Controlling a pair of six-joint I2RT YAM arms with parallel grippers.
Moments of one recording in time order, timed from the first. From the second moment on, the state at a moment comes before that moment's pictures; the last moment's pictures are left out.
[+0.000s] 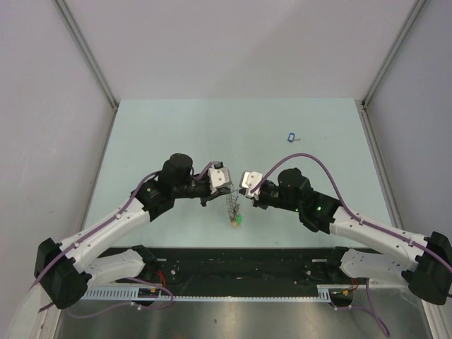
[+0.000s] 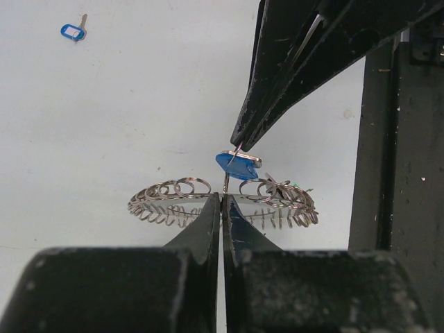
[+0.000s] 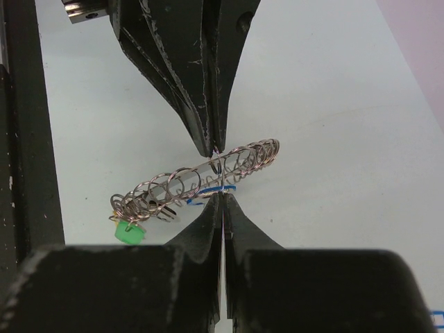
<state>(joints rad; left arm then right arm) -0.72 1.05 0.81 -0.25 0.53 0.43 0.93 1.04 0.74 0.00 -0.23 -0.42</state>
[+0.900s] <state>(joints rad) -0.72 1.04 0.81 -0.23 0.53 0.43 0.93 1.06 0.74 0.00 -0.24 -0.42</state>
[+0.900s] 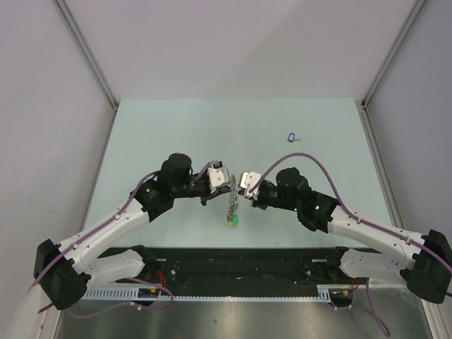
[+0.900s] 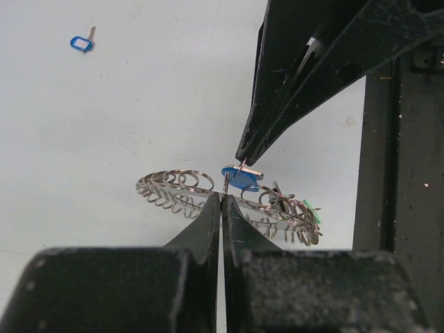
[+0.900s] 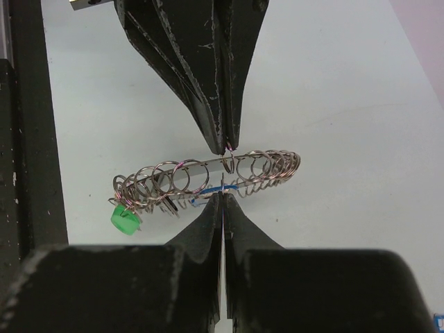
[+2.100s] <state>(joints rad) -0.72 1.04 0.80 -0.22 0.53 0.43 0.92 1.06 0.74 0.00 -0.24 -0.41</state>
